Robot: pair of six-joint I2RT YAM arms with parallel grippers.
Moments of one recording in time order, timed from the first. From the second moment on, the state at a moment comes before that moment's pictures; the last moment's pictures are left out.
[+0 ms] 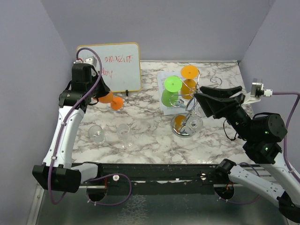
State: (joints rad) left arm -0.11 1.22 1.34 -0.76 0.10 -0.38; right arm 0.77 0.64 0.99 0.10 -0.02 0.45
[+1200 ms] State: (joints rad) left arm -0.15 1.05 1.34 0.16 0.35 -1.07; right arm 0.77 1.07 1.18 0.31 0.00 0.80
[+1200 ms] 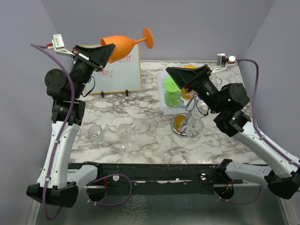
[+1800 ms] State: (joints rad) left arm -0.45 1.16 1.30 0.43 0.22 -1.16; right arm 0.77 1.16 1.13 0.63 0.21 1.08
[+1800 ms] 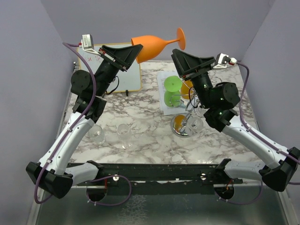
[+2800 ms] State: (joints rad) left arm -0.53 1.13 1.24 0.51 0.20 -1.19; right arm 0.77 1.28 1.26 0.58 0.33 1.15
